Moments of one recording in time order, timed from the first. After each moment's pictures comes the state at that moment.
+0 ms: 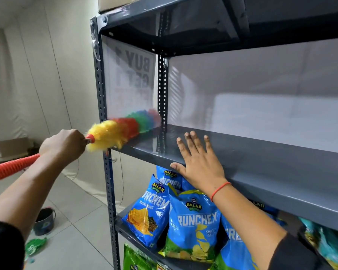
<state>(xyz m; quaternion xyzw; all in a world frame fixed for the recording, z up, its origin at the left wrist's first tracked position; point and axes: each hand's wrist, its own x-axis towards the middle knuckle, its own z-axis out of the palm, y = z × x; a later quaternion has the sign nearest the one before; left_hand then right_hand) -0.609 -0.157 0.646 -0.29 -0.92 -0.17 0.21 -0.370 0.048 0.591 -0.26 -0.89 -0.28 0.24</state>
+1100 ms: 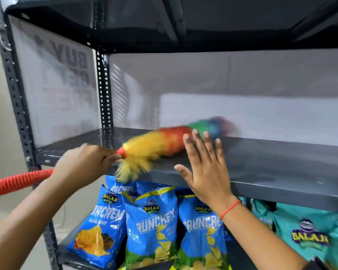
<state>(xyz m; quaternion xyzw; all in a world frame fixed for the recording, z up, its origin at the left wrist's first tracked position) -0.510 -0.067 0.638 -0.60 -0.76 -0.16 0.21 -0.268 0.047 0.583 -0.32 -0.78 -0.30 0.45</state>
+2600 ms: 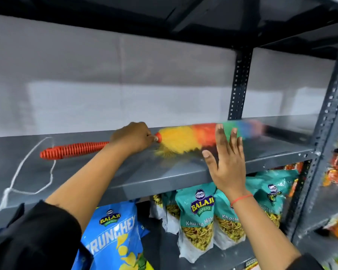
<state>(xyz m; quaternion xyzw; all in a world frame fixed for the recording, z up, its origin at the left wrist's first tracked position) -0.244 0.126 0.657 -0.81 -0.55 -0.22 -0.01 -0.016 0.064 0.565 -0.55 -0.62 -0.32 0.46</state>
